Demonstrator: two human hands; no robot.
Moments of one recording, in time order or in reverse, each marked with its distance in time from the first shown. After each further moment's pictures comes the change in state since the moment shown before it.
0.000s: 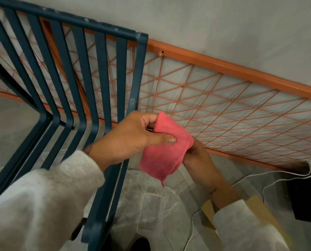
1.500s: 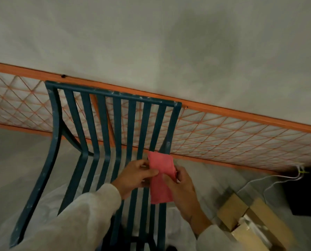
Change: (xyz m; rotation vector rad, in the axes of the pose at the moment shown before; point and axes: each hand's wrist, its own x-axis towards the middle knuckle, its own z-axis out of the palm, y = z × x) left_hand -0.061 0.017 -0.164 -0.208 0.038 -0.414; right_hand 0.016 -0.104 0.202 -0.064 0.344 0.322
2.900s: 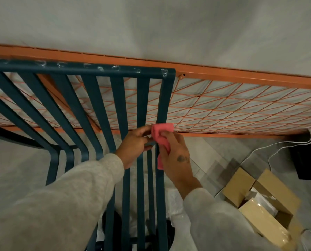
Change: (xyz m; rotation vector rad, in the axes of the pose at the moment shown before) left_hand 0.195 0.003 0.007 0.098 -0.032 0.047; right_hand 0.182 0.085 -0.006 -0.634 0.261 -0.392
